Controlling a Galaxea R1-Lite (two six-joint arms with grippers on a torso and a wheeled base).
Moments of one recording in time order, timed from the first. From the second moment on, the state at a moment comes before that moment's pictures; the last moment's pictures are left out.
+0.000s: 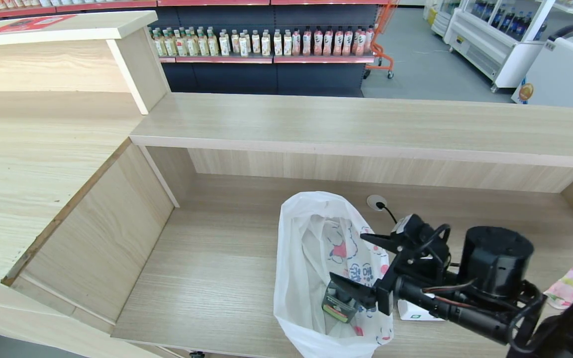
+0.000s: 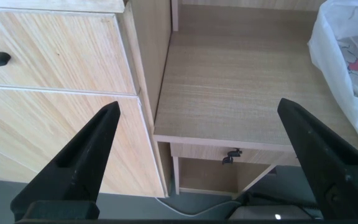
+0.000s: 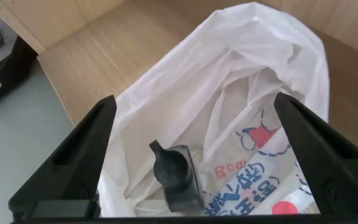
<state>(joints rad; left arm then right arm) 0.00 0.00 0.00 0.00 -0.02 0.00 0.58 1.85 -0.35 -1.37 0.26 -0.19</state>
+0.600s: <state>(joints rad) 0.00 0.00 0.00 0.00 -0.02 0.00 0.29 1.11 -0.49 -0.37 0.05 0.02</state>
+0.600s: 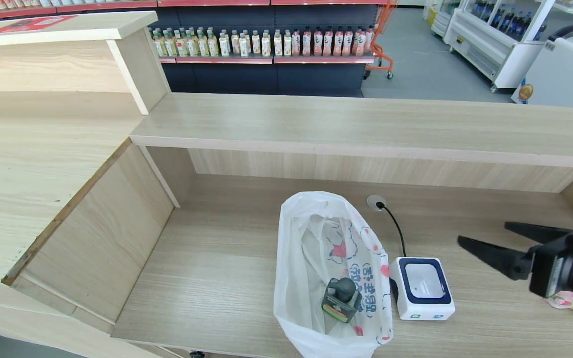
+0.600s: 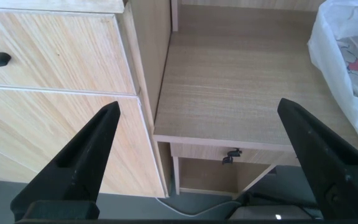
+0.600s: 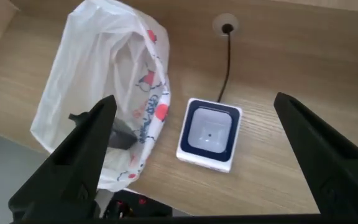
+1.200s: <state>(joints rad) 0.00 0.00 0.00 0.00 -0.02 0.01 0.13 0.98 -0.42 -0.33 0.05 0.03</state>
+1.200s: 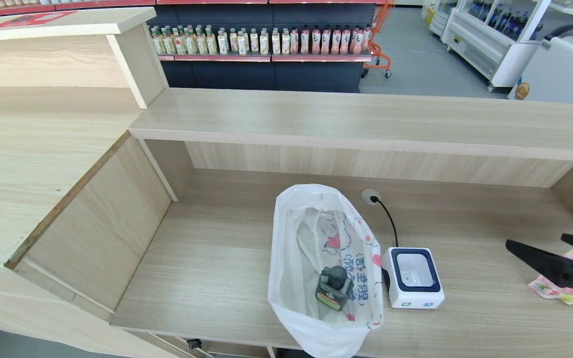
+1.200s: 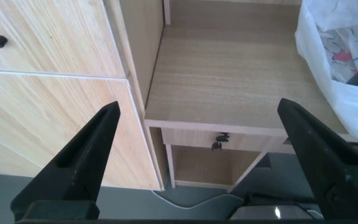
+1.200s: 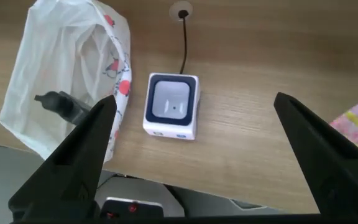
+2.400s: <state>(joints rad) 0.00 0.00 0.00 0.00 -0.02 0.01 -0.13 1.31 -0.70 -0.34 0.05 0.26</state>
